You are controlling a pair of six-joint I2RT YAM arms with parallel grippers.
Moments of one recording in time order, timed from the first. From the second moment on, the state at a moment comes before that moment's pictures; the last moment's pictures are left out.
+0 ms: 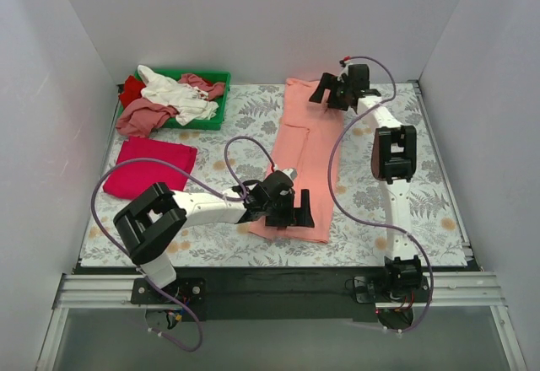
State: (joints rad) left arm -0.95 1.68 0.89 -0.06 0.15 -0.85; right arm 0.09 2.57 2.19 -0.29 -0.42 0.39
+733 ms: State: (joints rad) left arm -0.99 1.41 0.88 -0.12 0.01 -0.86; right arm 0.22 2.24 1.94 -0.29 -0.36 0.39
